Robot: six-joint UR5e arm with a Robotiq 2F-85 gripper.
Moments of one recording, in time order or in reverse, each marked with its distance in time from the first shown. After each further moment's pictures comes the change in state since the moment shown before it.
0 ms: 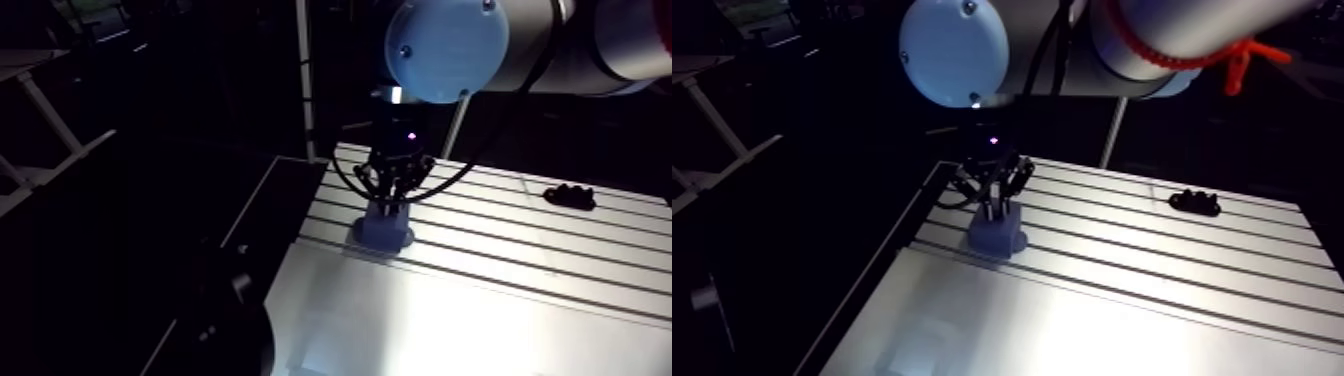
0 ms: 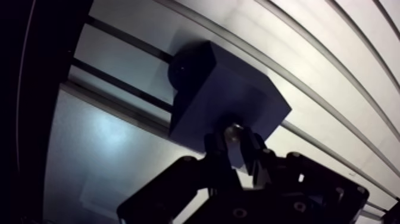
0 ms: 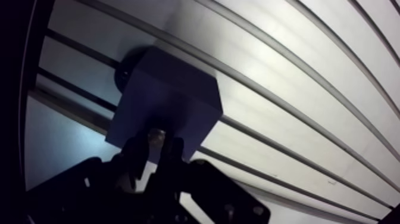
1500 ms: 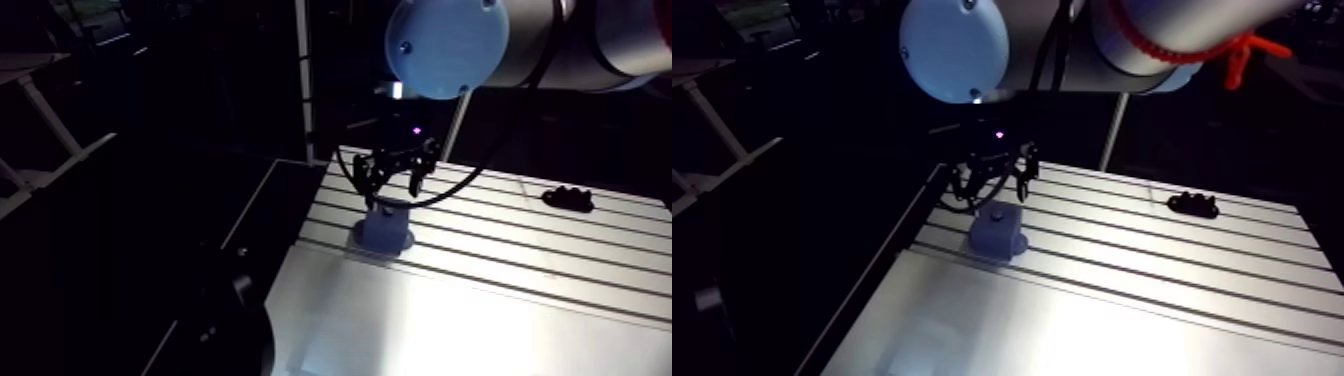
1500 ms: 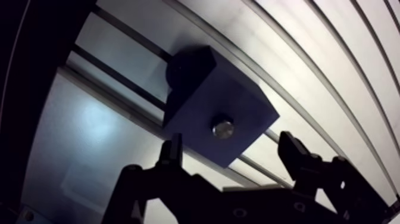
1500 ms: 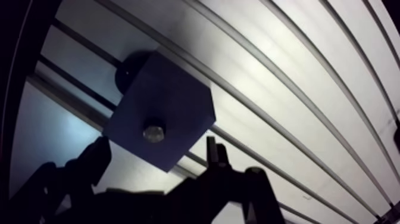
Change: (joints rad) arm -0.002 -0.013 -0.012 -0.012 -0.017 -0.130
